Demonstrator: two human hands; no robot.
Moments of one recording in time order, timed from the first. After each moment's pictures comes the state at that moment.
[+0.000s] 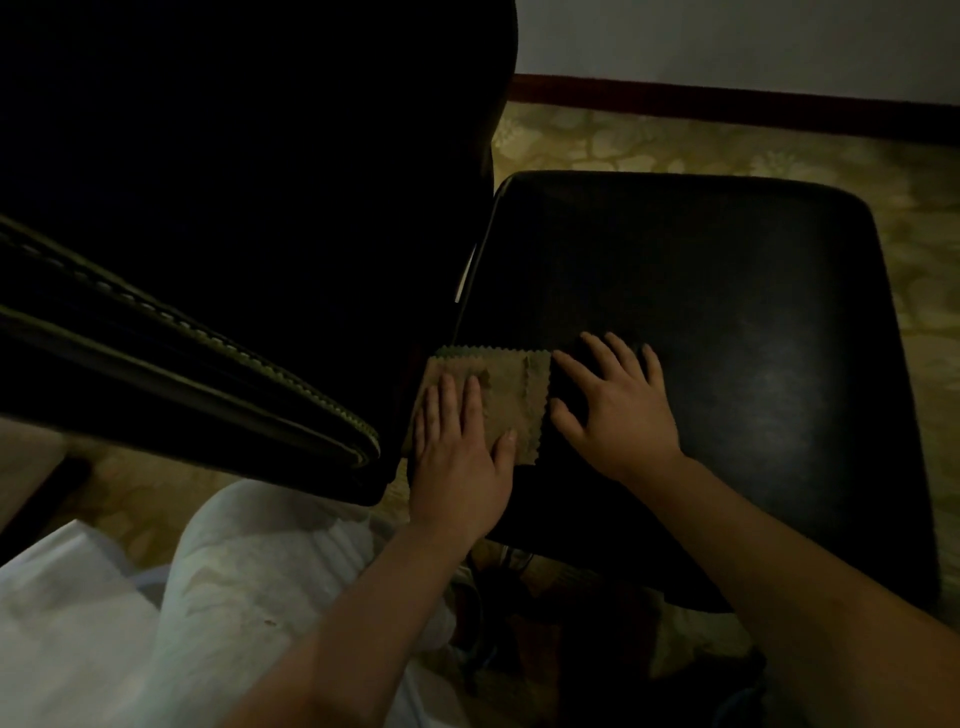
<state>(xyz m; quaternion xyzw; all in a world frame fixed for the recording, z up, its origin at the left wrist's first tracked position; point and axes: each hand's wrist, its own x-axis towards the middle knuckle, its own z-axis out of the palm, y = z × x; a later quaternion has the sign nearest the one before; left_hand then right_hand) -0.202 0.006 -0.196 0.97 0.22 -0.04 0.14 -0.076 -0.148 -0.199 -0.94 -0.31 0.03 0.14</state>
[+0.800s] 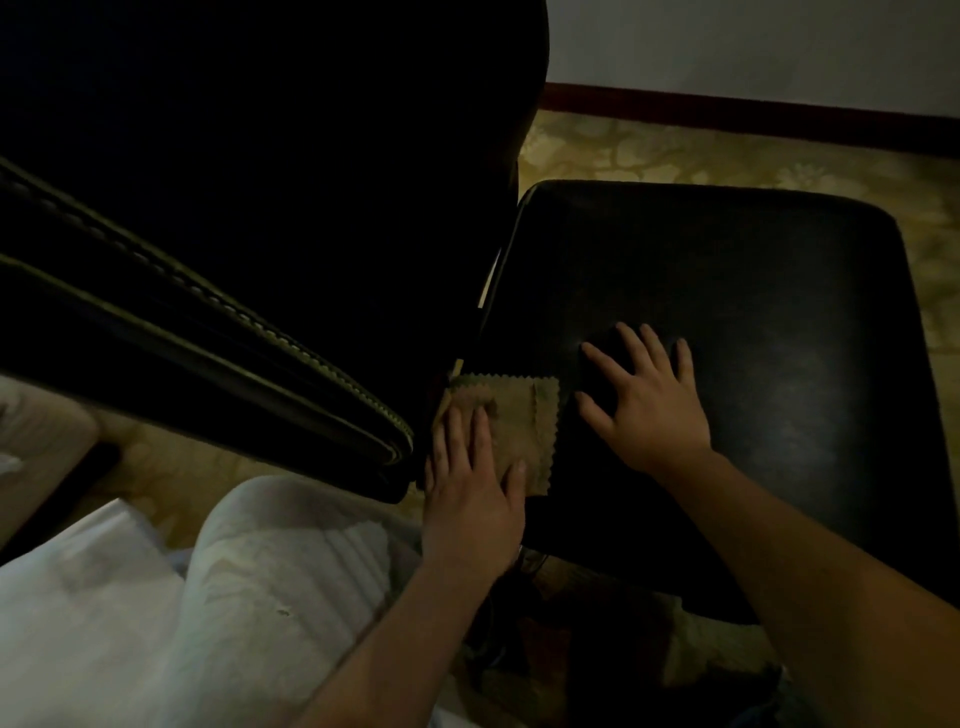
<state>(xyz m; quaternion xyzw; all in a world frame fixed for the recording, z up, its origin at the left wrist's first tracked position) -0.237 -0.007 -0.190 0.95 0.26 -0.05 0.15 -0.058 -0.152 -0.198 -0.94 -0.31 0.06 0.08</state>
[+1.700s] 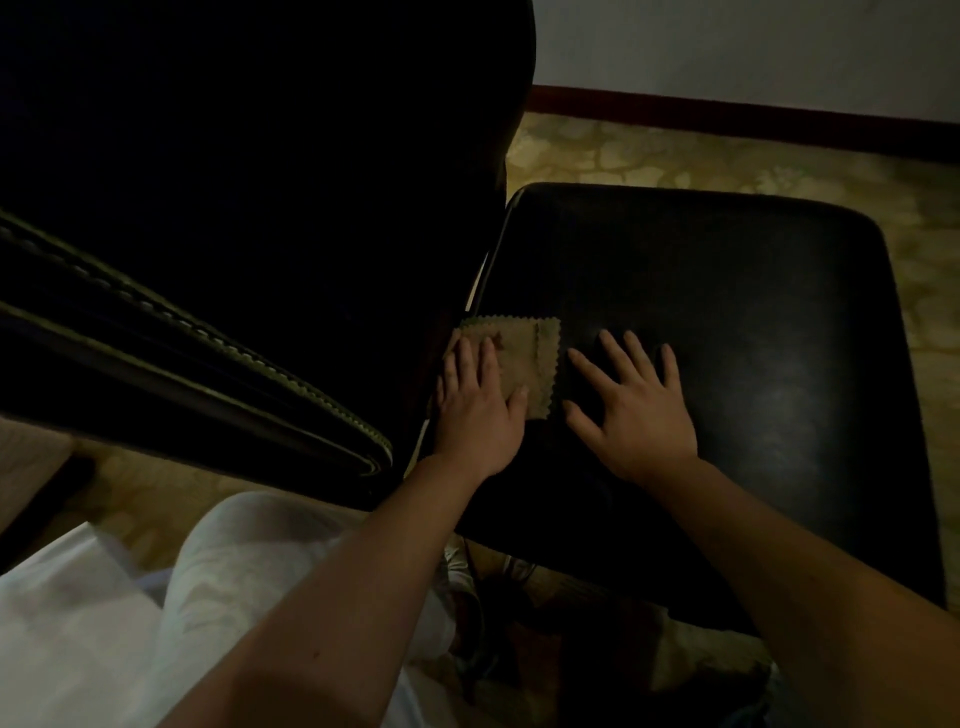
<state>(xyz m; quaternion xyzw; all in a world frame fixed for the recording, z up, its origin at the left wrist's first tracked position) -0.136 0.024 -0.179 0.96 0.23 -0.09 0.17 -0.059 -0.151 -0.200 -0.94 -0.32 0.04 0.08</state>
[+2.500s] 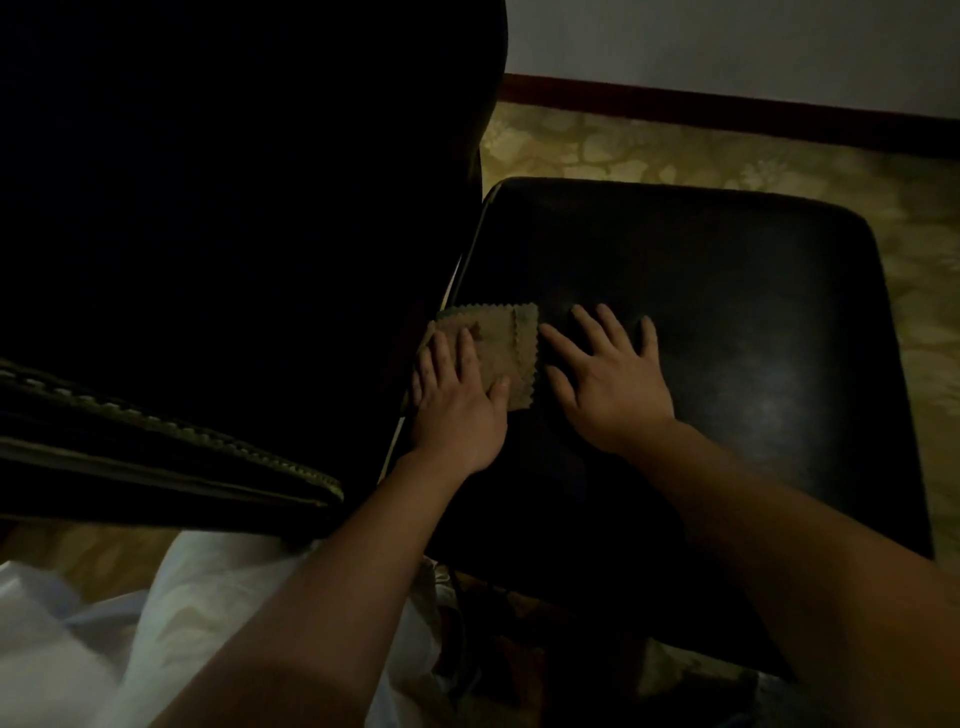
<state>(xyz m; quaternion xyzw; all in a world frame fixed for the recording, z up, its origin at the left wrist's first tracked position) -0.109 0.022 -0.178 0.95 0.26 -0.12 0.16 -0.012 -0.134 -0.199 -0.93 -0.35 0.06 0.08</state>
